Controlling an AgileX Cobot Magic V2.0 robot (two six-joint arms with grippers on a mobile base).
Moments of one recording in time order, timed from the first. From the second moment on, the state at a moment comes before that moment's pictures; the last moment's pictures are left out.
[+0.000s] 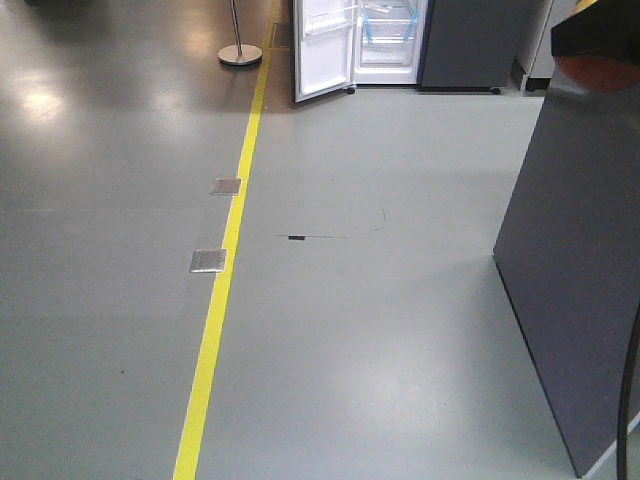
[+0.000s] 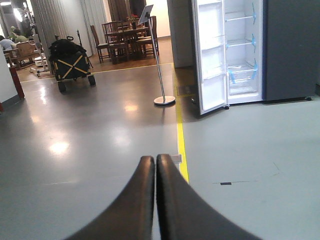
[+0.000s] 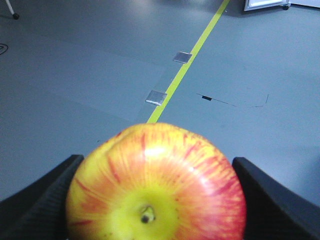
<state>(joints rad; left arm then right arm) 0.06 -0.01 0.02 0.37 0.12 -0.33 -0.15 1.40 -1.64 0.63 1.07 -0.54</state>
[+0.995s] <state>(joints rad) 0.06 -0.01 0.02 0.37 0.12 -0.33 -0.15 1.40 -1.64 0.63 1.07 -0.54</state>
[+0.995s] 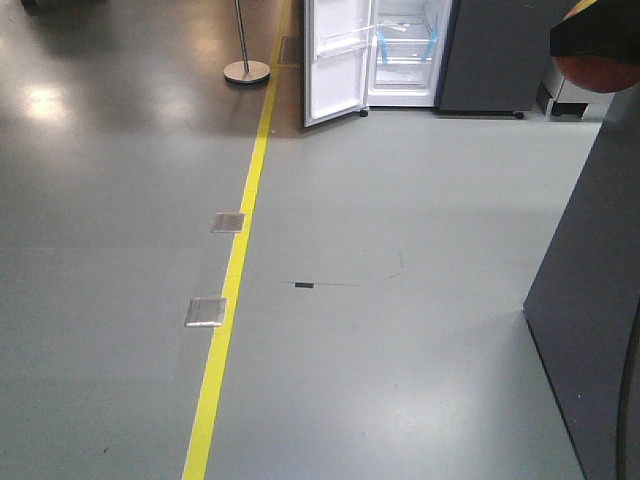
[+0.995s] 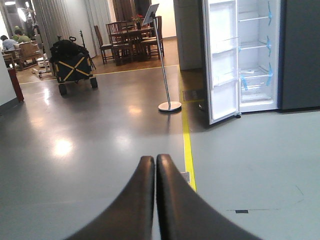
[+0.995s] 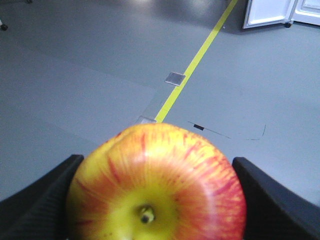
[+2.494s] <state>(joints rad) 0.06 -0.01 0.02 0.37 0.12 -0.33 -0.15 1.40 -1.64 0.63 1.07 -0.54</state>
